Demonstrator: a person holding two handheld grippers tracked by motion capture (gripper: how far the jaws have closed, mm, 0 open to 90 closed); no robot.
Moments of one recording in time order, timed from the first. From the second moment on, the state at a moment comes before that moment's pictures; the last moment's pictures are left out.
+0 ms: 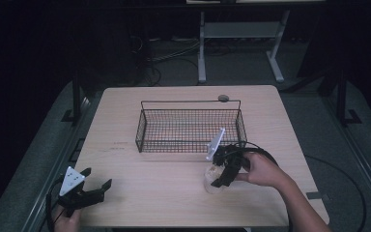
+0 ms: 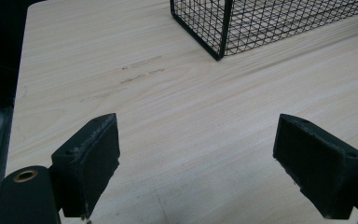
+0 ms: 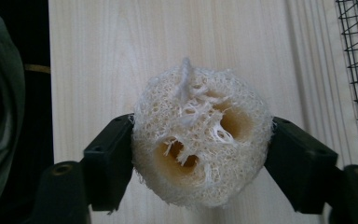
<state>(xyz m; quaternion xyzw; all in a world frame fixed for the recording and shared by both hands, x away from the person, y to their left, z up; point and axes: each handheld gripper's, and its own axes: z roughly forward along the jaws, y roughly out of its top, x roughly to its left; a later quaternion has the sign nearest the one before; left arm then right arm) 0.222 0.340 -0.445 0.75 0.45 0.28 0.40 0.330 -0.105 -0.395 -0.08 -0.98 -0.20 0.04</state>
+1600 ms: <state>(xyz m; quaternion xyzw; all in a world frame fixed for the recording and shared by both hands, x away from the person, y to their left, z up) 0.222 0.340 -0.445 0.75 0.45 0.29 0.40 0.335 -0.104 -0.356 -0.06 -0.97 -0.23 0.03</state>
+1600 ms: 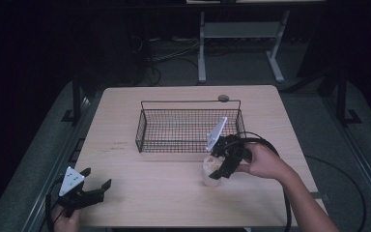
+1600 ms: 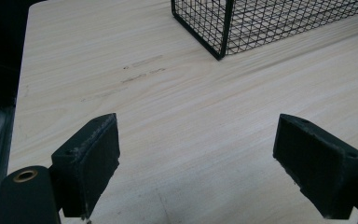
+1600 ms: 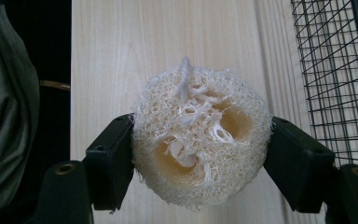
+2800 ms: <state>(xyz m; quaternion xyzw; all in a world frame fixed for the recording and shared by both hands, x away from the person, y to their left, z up) 0.221 0.341 -0.445 0.75 0.45 0.29 0.40 0.348 -0.095 -0.321 -0.05 -0.97 -0.23 0.02</state>
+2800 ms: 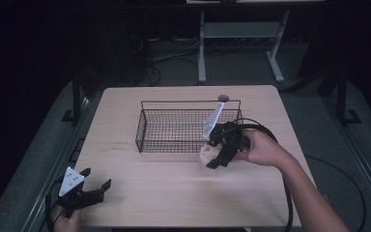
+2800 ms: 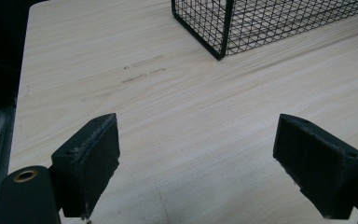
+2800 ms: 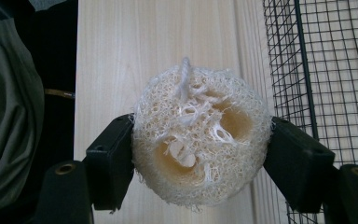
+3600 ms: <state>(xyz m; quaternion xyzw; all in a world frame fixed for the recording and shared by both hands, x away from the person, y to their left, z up) 0.221 0.341 -0.444 0.75 0.44 0.29 0.40 0.364 -0.090 -0.297 -0.05 -0.97 -0.22 0.01</state>
